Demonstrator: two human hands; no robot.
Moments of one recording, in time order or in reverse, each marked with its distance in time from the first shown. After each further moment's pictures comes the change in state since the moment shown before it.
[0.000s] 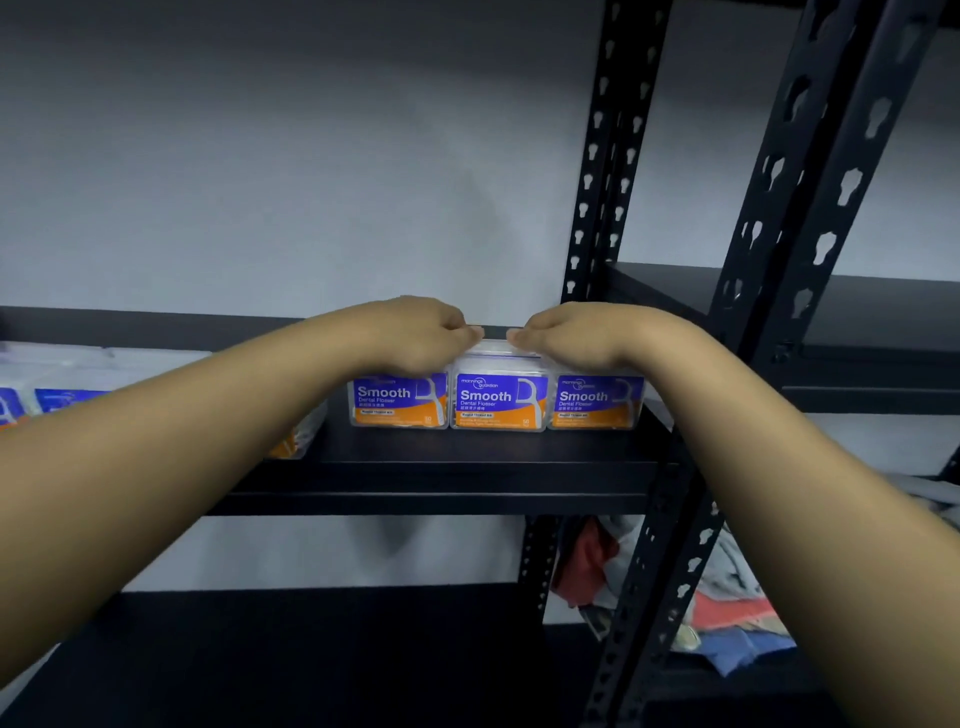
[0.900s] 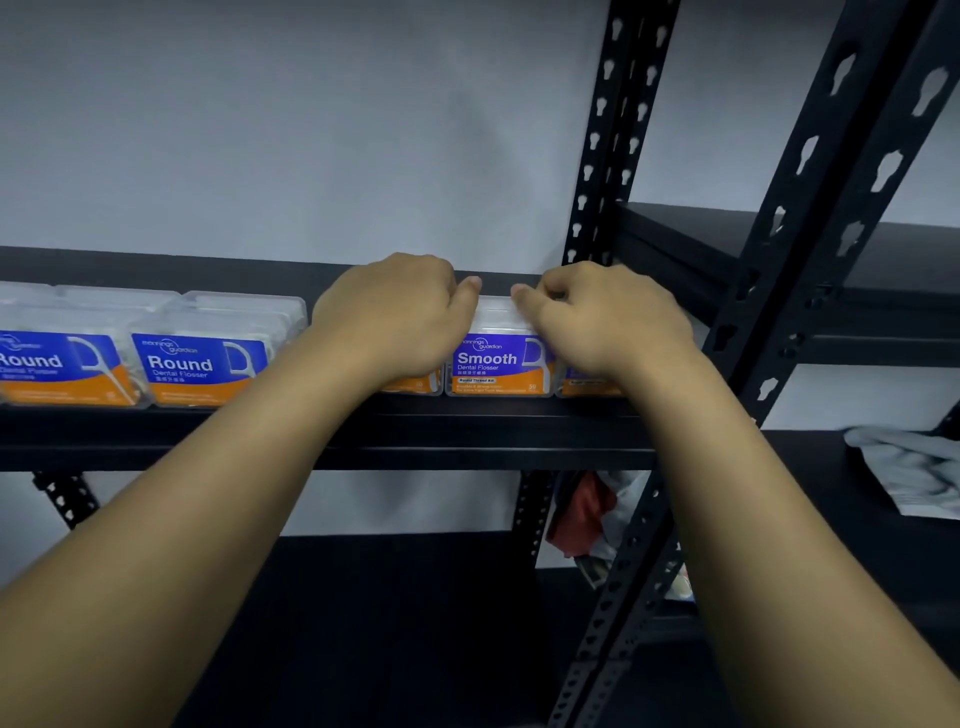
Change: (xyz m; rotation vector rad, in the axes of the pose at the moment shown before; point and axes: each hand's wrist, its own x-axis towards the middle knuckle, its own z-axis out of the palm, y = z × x) left_hand -0.018 0.000 0.040 0.097 0.379 0.019; right_hand -0.014 0.006 0.050 0.007 0.502 0.040
